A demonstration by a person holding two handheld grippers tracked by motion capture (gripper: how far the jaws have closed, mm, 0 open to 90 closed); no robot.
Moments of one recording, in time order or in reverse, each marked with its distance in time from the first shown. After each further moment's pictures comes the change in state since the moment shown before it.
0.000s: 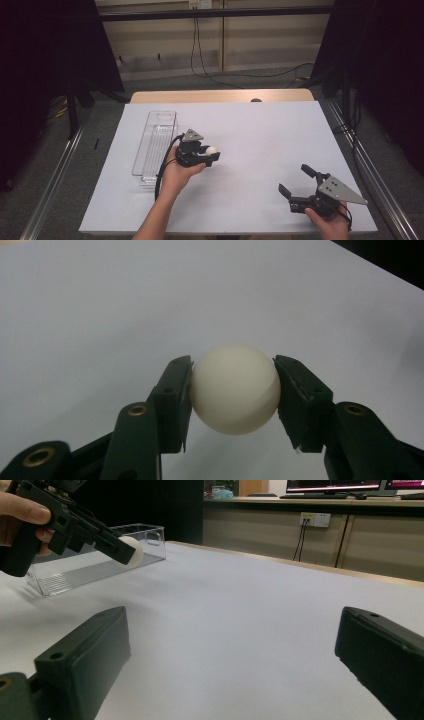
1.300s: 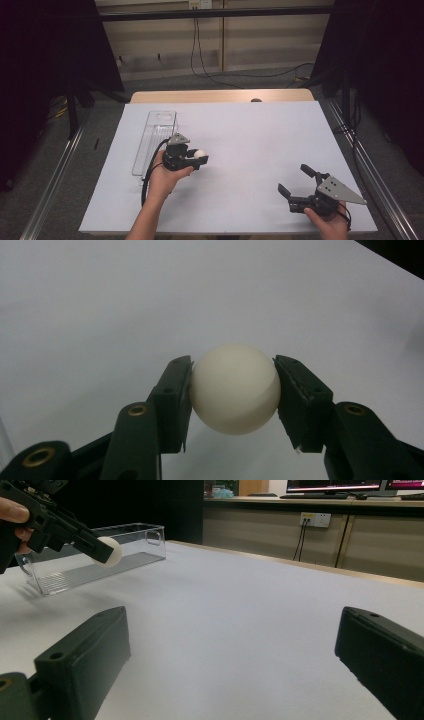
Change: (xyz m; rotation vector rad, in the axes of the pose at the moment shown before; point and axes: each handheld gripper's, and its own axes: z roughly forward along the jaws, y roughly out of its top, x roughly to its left) left arm 0.017 -0.016 -0.024 0.024 0.021 -0.029; right arm 0.001 0.000 0.001 0.006 0.003 0.001
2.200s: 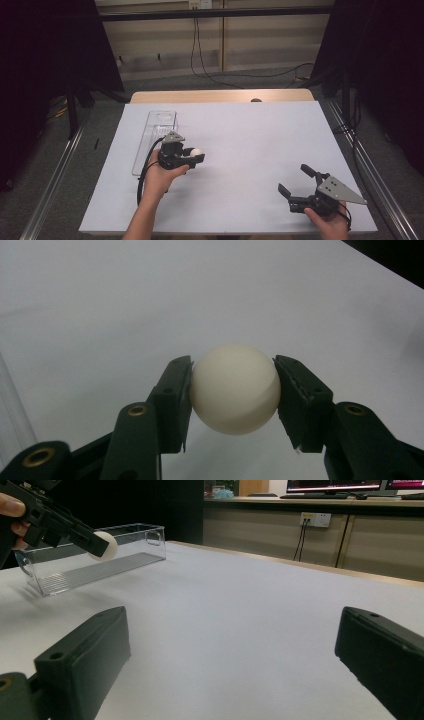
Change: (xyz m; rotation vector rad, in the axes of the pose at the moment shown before) left arm 0.006 0.002 -0.010 -0.022 -0.002 -0.021; right arm 0.000 0.000 0.000 -0.003 0.001 0.000
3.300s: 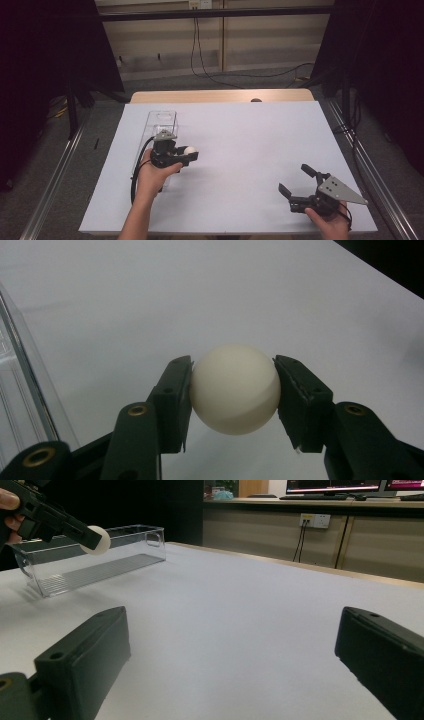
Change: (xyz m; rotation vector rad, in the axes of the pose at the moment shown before) left arm 0.010 0.001 -0.014 -0.008 0.018 -0.038; right arm -0.001 0.000 -0.001 -0.002 -0.003 -0.003
